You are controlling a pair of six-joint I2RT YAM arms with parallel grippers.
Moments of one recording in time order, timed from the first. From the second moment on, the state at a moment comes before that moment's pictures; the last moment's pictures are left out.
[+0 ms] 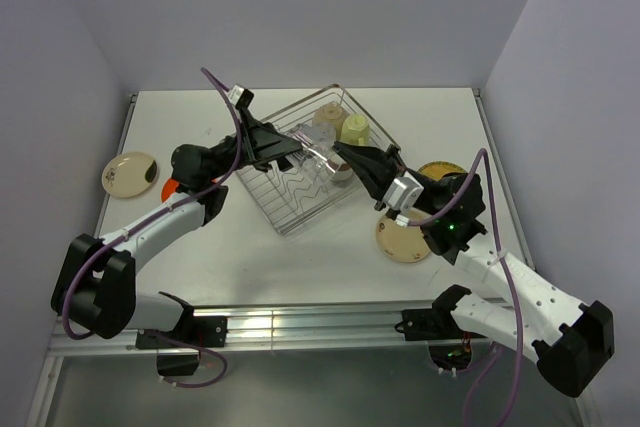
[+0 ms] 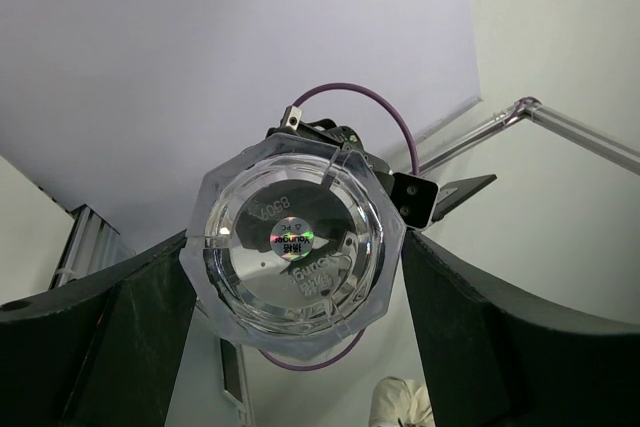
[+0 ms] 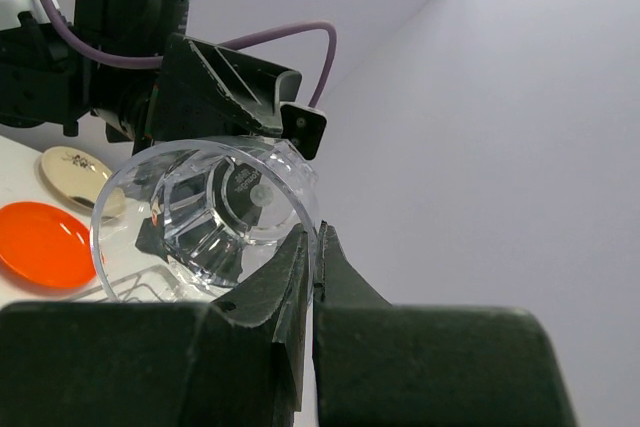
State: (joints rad) left arm -0.47 1.36 0.83 1.18 0.84 -1.70; right arm 0.62 0.90 0.71 0.73 -0.63 -0.61
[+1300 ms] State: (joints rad) left arm -0.36 1.34 1.16 0.21 0.68 -1.02; right arm 0.55 0.75 0.68 0.33 -0.52 -0.61
